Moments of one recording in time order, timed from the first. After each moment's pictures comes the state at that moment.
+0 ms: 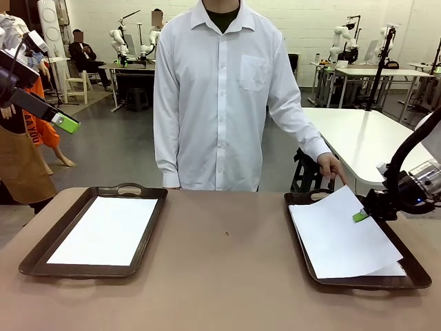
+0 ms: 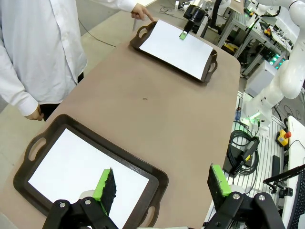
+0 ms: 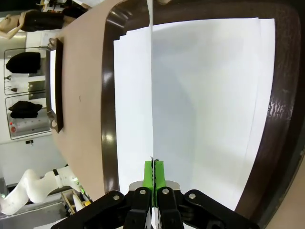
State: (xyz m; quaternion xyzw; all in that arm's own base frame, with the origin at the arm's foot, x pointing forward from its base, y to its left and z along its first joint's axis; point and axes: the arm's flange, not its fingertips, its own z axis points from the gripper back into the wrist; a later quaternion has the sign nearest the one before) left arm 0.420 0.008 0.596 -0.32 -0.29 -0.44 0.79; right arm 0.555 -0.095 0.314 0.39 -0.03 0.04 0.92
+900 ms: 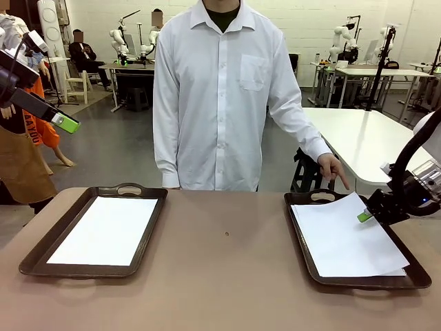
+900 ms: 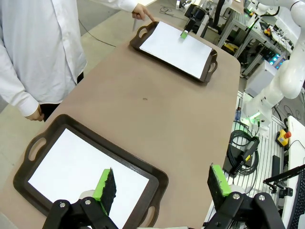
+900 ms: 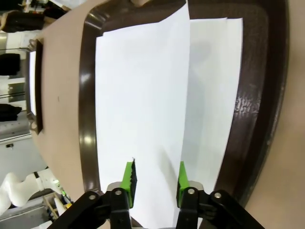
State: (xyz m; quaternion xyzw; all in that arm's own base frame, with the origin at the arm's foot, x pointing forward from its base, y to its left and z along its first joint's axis) left arm 0.420 0.008 0.596 -0.32 -0.29 -0.44 0.79; right arm 0.553 -0.105 0.320 0.33 -0.04 0.05 0.94
